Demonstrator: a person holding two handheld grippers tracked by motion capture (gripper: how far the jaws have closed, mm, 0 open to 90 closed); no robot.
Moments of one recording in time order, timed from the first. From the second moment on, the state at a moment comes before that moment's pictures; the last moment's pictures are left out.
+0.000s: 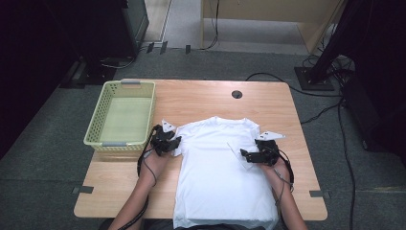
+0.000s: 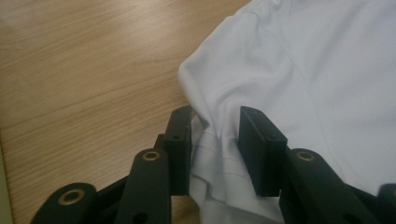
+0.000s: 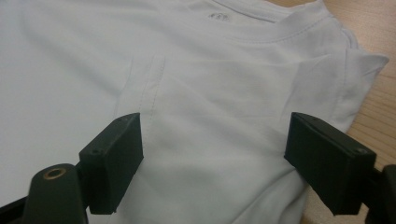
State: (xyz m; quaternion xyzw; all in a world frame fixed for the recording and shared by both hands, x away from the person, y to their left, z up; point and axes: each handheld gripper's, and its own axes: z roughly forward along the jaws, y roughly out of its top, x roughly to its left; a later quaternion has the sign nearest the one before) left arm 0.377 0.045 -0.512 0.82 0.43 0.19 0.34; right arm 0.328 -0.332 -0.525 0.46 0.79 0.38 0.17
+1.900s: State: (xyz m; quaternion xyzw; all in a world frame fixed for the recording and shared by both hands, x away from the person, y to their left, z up) left arm 0.363 0.001 -0.485 0.83 0.40 0.15 0.35; right arm 0.326 -0.321 -0.528 0.45 0.79 0.37 0.18
